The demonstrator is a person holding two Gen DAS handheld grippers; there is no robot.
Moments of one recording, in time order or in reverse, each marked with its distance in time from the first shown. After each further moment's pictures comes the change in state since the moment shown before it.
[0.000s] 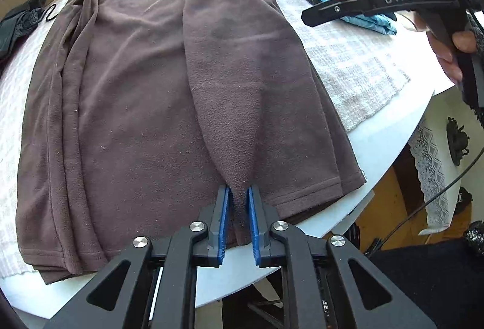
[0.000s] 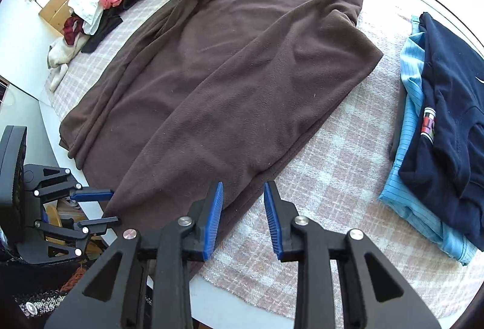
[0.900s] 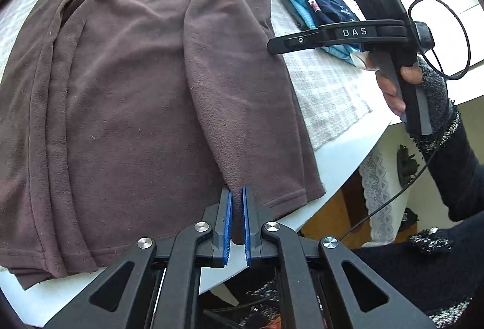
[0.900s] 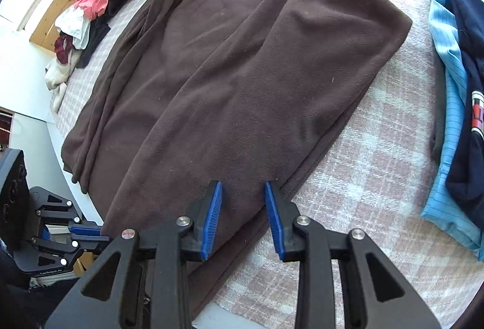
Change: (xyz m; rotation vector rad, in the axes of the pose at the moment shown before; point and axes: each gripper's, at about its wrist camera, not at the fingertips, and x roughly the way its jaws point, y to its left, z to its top) left arm -0.016 0.064 -0.002 -0.087 0.010 -0.275; right arm 0.046 -0.006 0.016 0.058 0.065 0.091
